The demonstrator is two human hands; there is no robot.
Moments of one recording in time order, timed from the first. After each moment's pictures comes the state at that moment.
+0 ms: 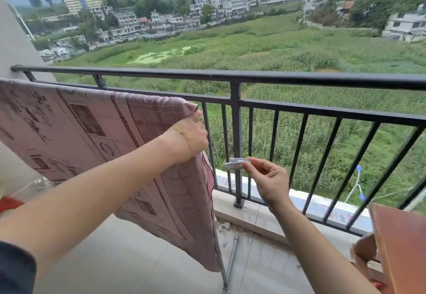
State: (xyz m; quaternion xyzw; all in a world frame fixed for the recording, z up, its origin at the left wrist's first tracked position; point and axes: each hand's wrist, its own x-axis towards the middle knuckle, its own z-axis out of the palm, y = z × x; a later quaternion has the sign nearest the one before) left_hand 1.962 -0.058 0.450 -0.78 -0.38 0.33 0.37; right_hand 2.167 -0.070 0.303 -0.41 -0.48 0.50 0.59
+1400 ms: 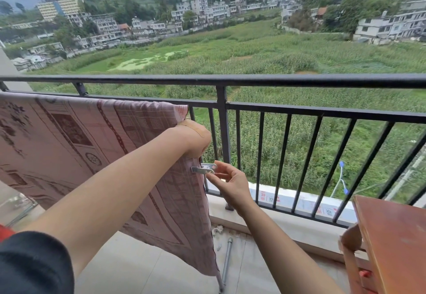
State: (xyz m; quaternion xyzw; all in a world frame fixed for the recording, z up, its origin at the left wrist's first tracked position) left_hand 1.991 -0.032 0.455 -0.79 -0.53 0.28 0.14; right_hand 2.109 -0.069 0.280 -0.42 -0.52 0.53 0.52
